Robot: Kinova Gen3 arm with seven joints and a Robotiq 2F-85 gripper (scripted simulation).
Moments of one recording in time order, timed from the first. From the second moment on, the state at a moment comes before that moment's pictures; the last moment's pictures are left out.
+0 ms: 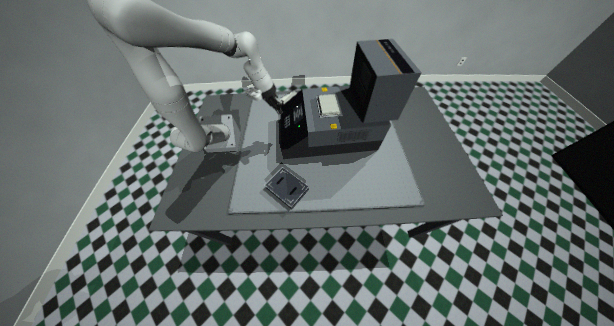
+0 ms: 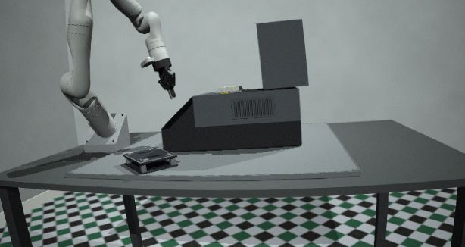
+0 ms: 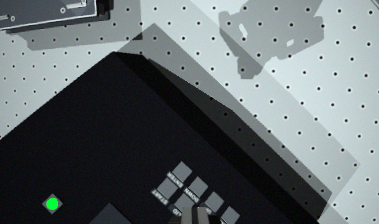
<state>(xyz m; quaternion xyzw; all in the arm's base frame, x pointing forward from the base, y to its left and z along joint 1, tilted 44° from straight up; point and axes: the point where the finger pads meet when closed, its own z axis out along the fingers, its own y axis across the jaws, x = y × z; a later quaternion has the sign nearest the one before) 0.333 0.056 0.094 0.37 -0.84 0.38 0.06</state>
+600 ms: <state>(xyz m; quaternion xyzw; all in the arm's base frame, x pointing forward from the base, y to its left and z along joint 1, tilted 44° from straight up) 0.335 0.070 0.110 0.37 -0.84 0.38 0.06</state>
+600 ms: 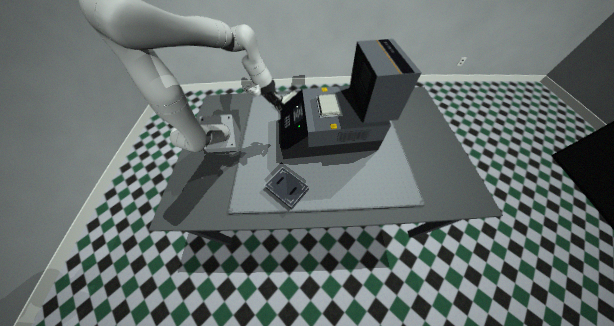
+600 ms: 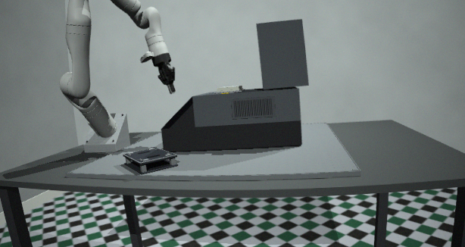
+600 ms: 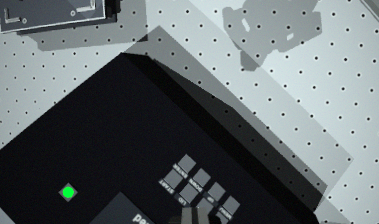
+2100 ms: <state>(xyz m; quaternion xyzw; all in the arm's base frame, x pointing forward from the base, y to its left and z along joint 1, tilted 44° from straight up) 0.339 0.106 0.147 0.37 -0.84 0.38 0.06</state>
